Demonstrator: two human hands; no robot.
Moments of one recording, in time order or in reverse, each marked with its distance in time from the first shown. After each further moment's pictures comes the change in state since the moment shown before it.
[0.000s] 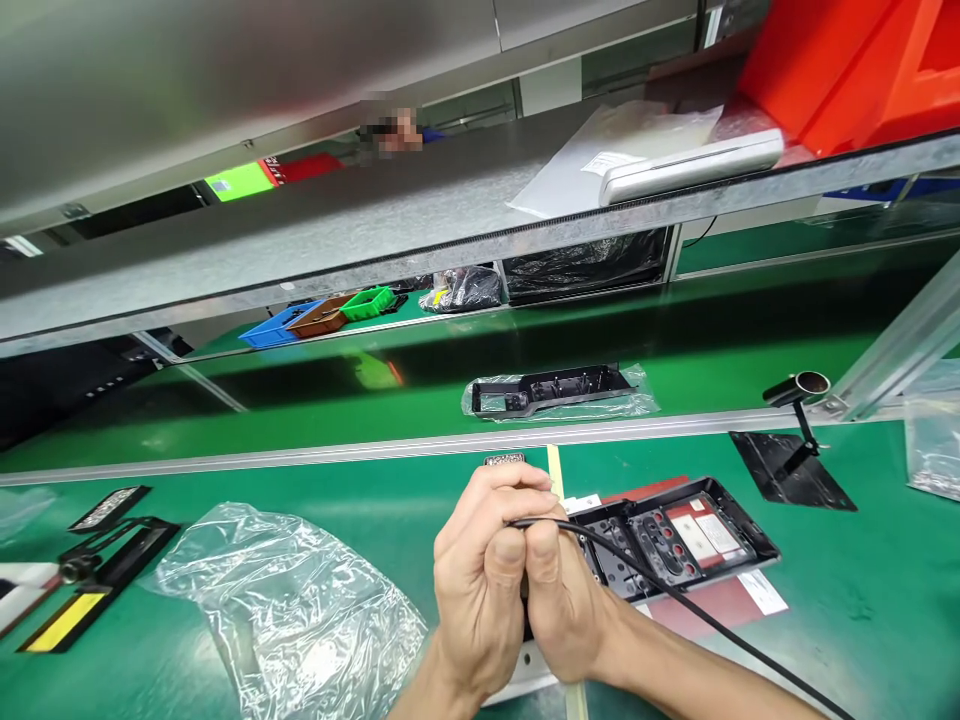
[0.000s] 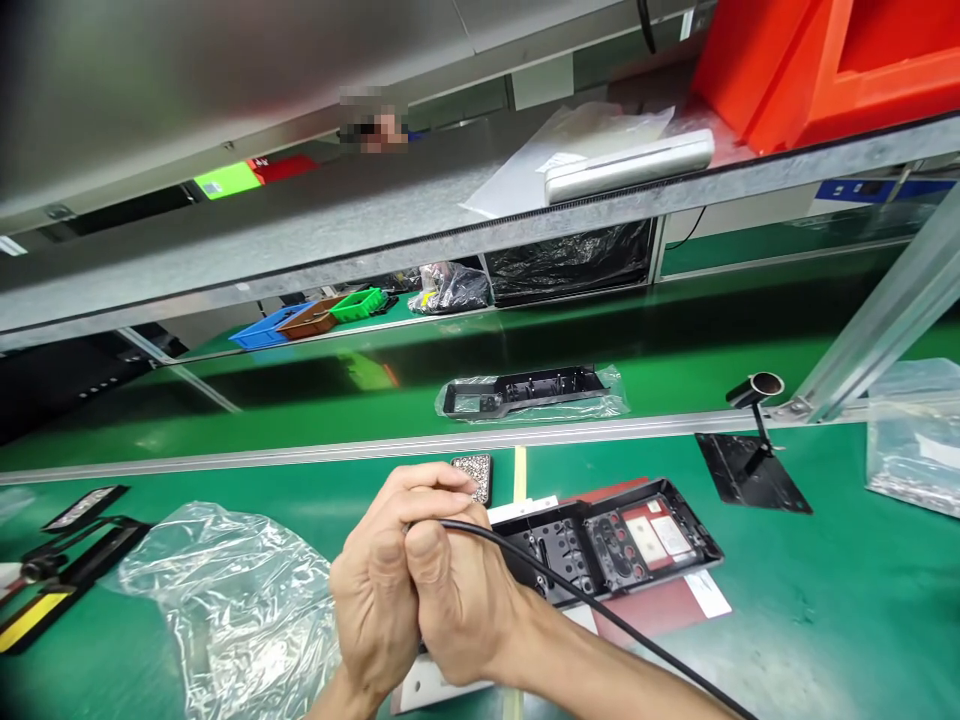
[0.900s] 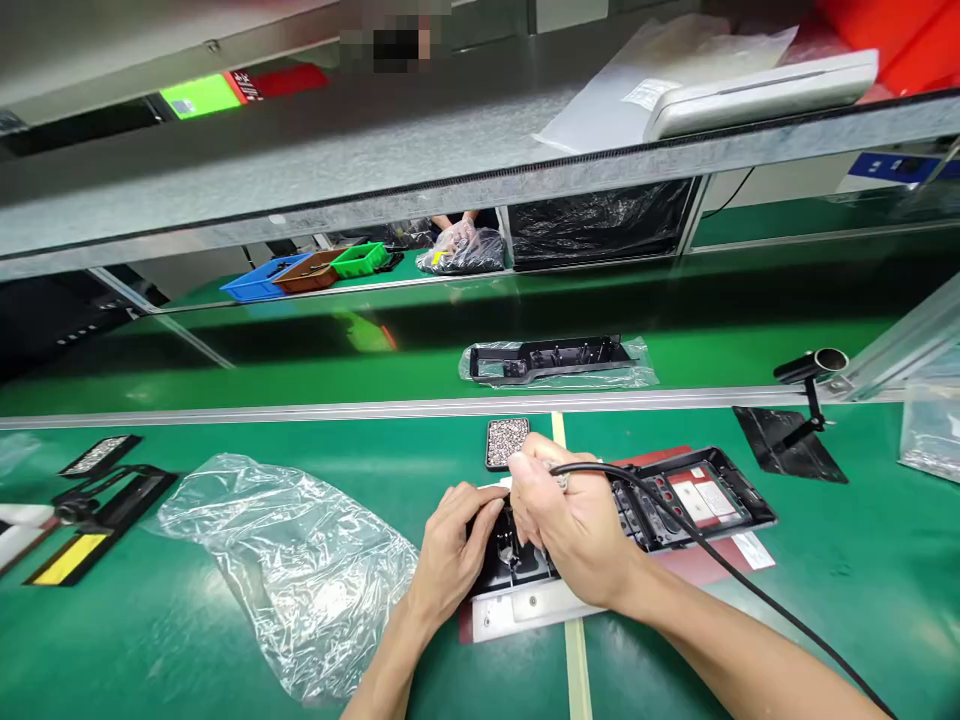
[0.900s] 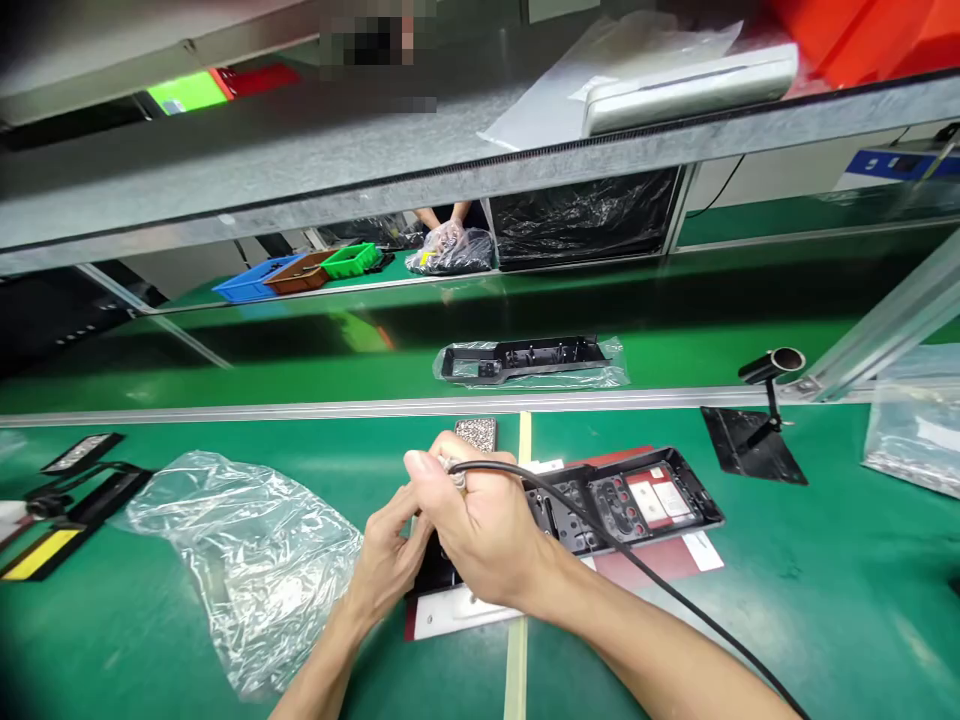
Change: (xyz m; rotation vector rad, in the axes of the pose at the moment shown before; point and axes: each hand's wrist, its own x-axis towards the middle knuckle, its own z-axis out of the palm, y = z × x) left_hand -0.071 -0.068 -0.046 0.315 -0.252 -0.259; right_hand 0.004 -0.009 -0.017 0.248 -0.023 0.353
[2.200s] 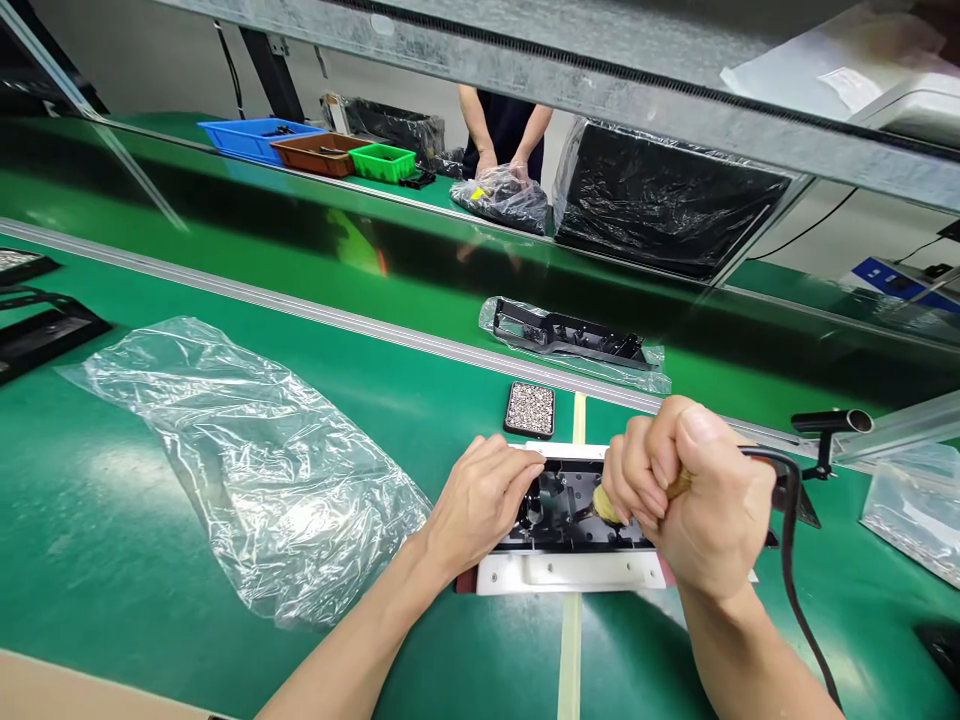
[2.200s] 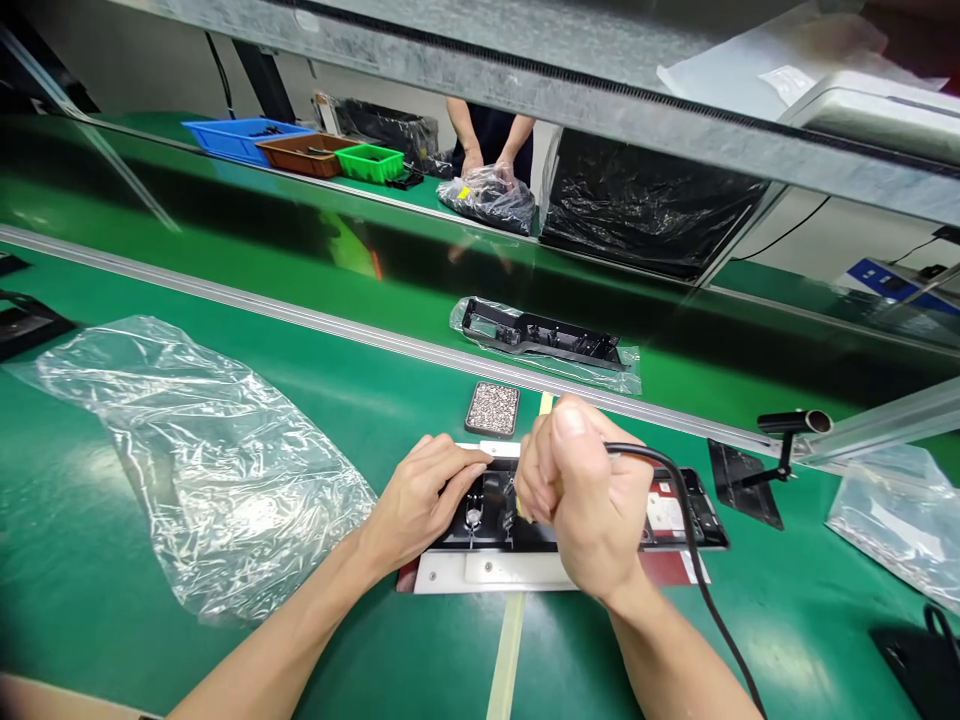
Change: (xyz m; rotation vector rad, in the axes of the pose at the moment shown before) left_hand 0.023 0.038 0.049 0.031 0.001 0.066; right_hand -0.001 -0.057 -0.046 0.143 0.131 -0.019
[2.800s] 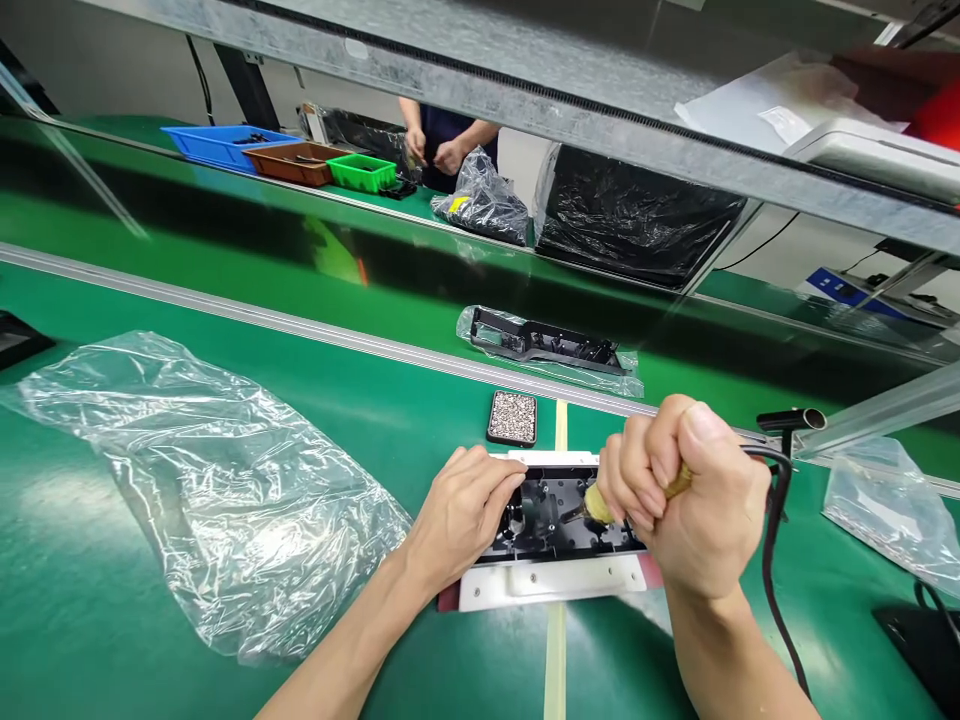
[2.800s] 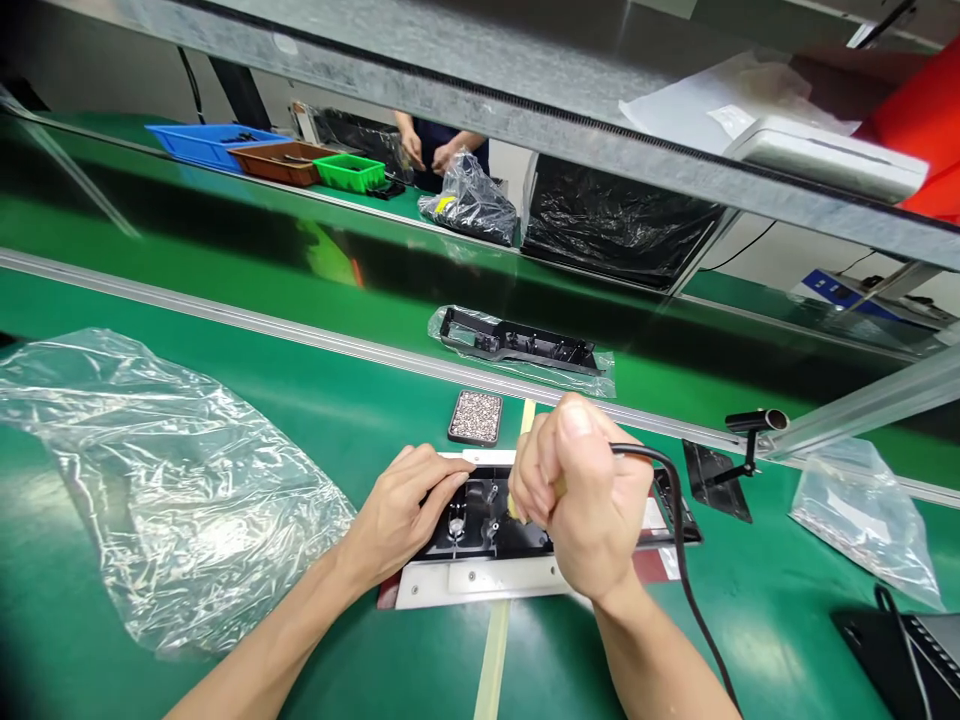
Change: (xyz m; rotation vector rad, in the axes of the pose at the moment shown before) left_hand -0.003 -0.007 0.001 -0.013 0.009 0.012; right_hand 0.002 -0.006 0.001 -0.022 0.079 -0.081
